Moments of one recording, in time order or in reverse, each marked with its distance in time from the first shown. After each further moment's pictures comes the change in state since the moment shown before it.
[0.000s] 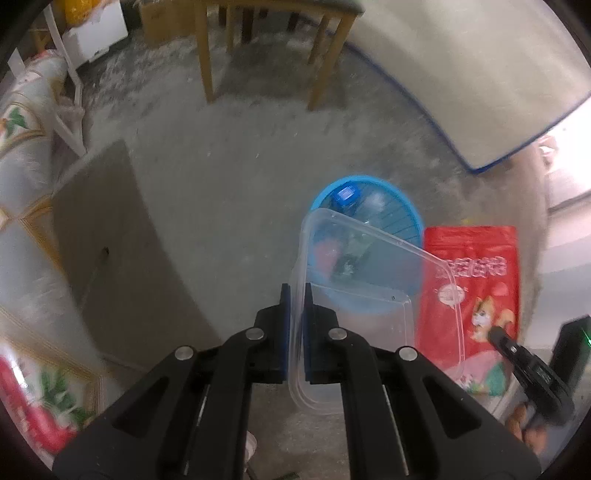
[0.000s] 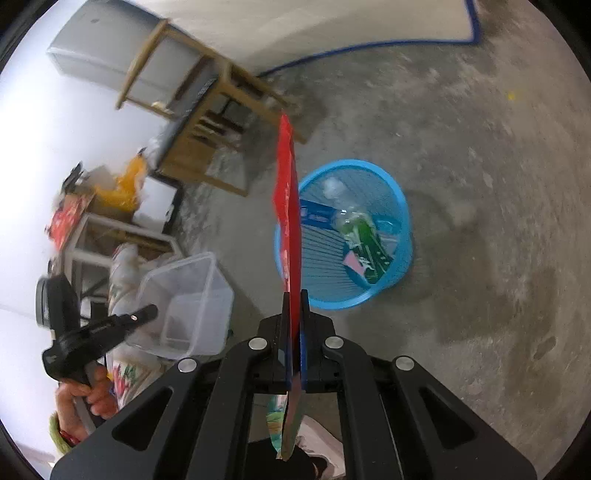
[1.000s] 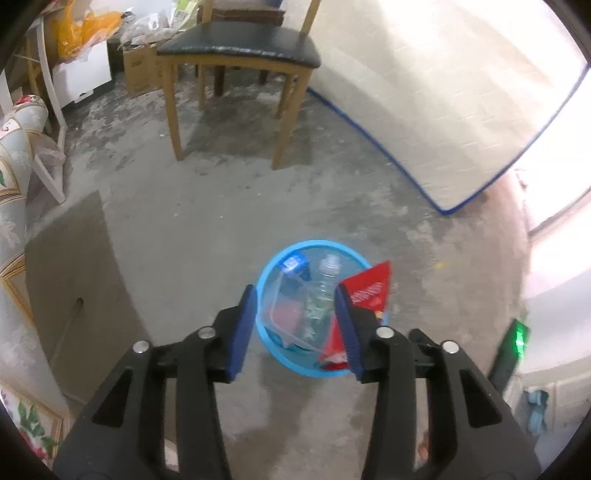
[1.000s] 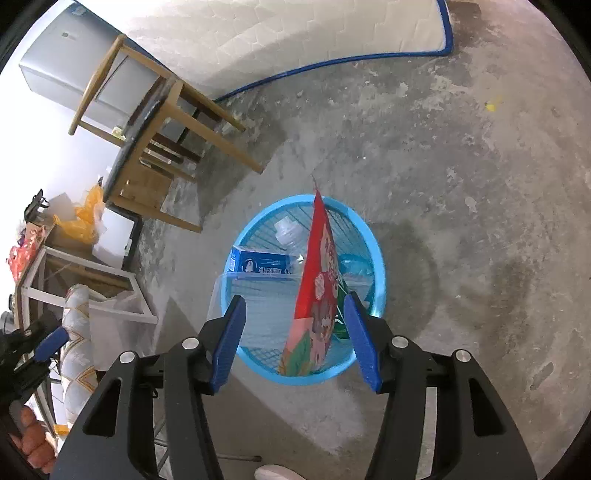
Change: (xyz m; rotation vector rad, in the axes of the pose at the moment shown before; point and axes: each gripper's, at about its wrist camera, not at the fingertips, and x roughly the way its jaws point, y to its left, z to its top) left arm -0.024 -0.060 0.027 0.039 -0.240 -0.108; right arm 0.066 -0.020 0.040 0.029 -0.125 -0.129
